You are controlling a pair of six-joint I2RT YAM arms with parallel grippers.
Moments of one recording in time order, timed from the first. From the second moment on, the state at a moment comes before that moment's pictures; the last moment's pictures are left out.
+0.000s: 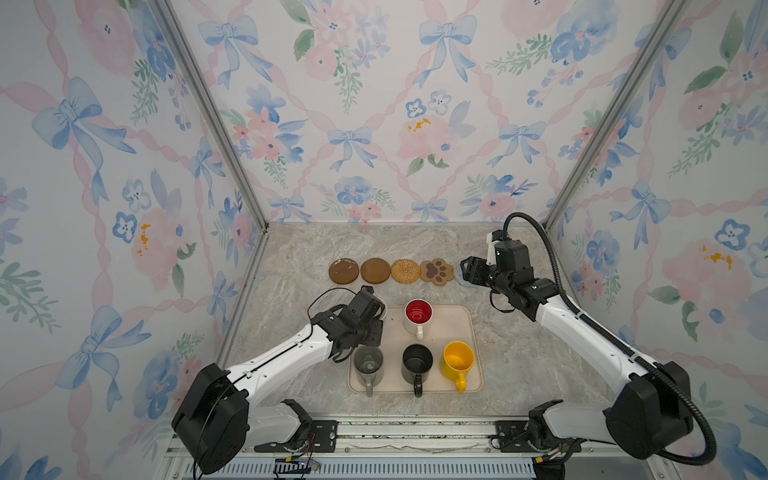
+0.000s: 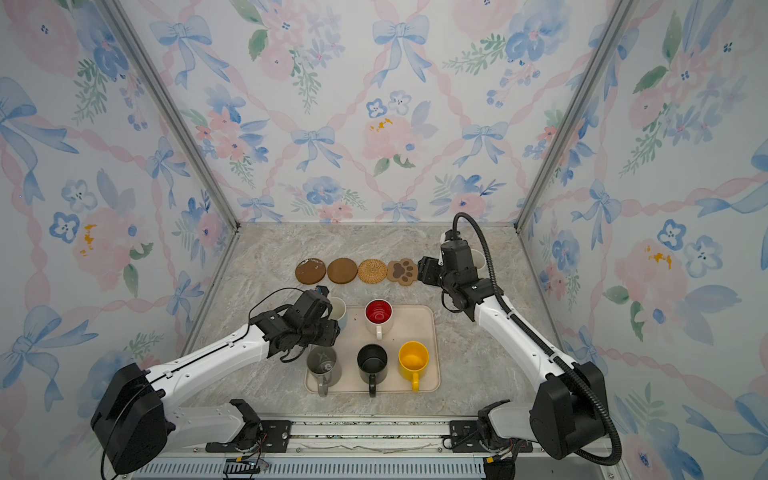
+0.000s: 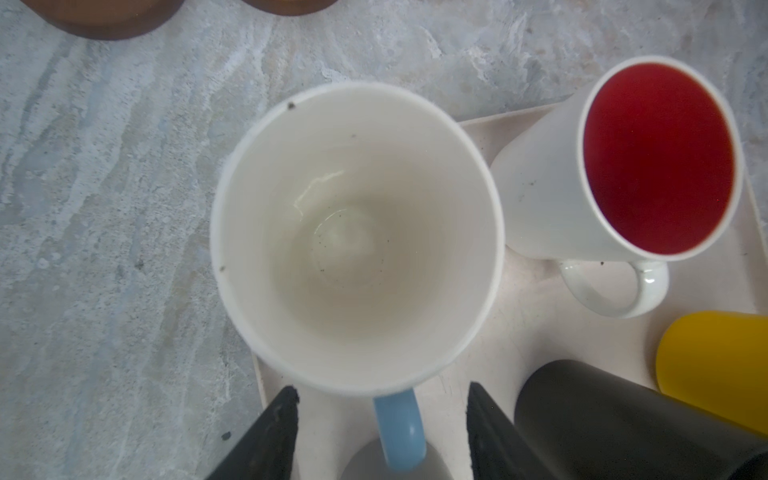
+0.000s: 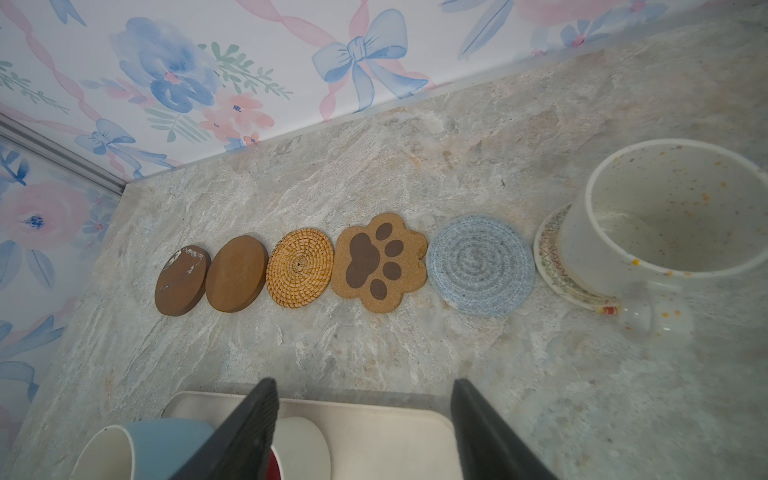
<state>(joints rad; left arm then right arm) -0.69 1.27 0.81 -0.58 -0.14 -0.47 0.37 1.34 1.06 -0.32 0.04 0.47</state>
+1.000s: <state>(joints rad) -0.69 1.40 0.84 -0.58 -0.20 -0.49 0.35 1.40 1.06 -0.29 -0.02 0.49</state>
